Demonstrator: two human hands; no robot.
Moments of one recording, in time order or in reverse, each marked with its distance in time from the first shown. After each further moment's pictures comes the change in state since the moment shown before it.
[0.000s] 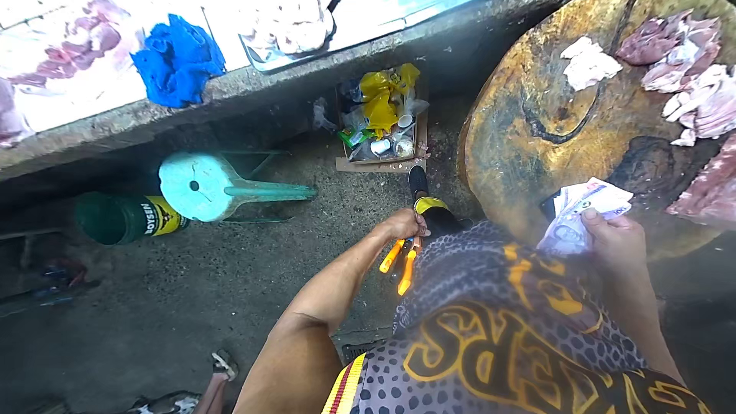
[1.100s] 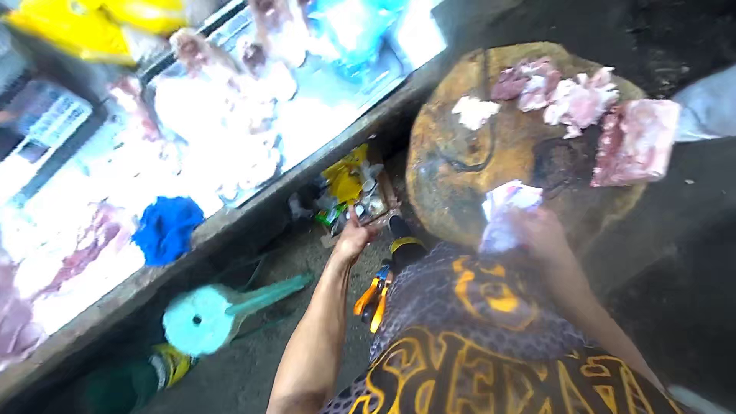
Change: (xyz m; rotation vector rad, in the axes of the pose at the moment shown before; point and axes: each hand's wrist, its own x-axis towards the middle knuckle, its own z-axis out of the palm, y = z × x) left_hand -0.013 0.065 -0.101 -0.549 0.421 0.156; right_hand 0.002 -0.011 0.026 0.279 0.059 -0.019
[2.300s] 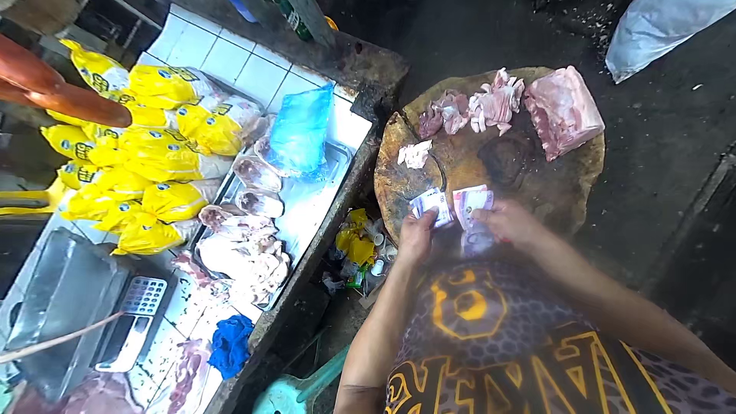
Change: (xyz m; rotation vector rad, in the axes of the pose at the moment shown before) left_hand -0.008 0.118 0.180 -0.300 -0.360 0.273; right_hand 0.002 -0.010 -0.011 0.140 -0.012 0.071
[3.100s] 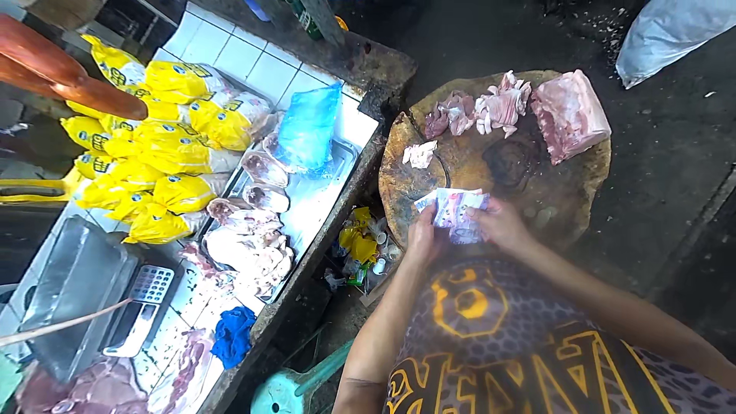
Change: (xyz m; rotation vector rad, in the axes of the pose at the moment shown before) left_hand 0.005 -0.012 0.011 -0.204 0.071 -0.160; right_hand 0.010 0.016 0.021 -0.045 0.131 -0.156
